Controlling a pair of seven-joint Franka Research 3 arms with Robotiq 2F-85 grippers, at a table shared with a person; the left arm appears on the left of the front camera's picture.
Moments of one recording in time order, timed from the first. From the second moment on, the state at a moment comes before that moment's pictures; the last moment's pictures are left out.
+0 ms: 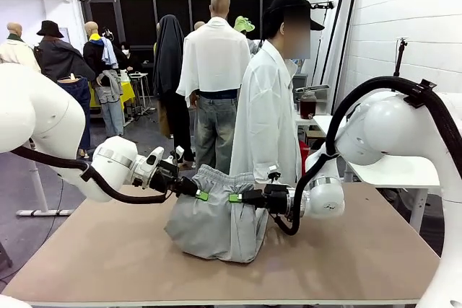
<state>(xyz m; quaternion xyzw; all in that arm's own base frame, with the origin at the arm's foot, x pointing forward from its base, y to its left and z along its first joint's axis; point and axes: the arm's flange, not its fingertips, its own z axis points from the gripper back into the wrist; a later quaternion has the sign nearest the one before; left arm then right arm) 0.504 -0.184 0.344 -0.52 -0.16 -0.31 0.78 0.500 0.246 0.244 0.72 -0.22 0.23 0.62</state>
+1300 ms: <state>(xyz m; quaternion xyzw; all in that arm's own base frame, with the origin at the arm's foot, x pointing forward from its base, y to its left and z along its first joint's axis) 0.536 -0.199 0.315 -0.50 -0.18 -0.27 0.80 0.530 0.238 0.231 0.69 -0.23 0.20 0.66</state>
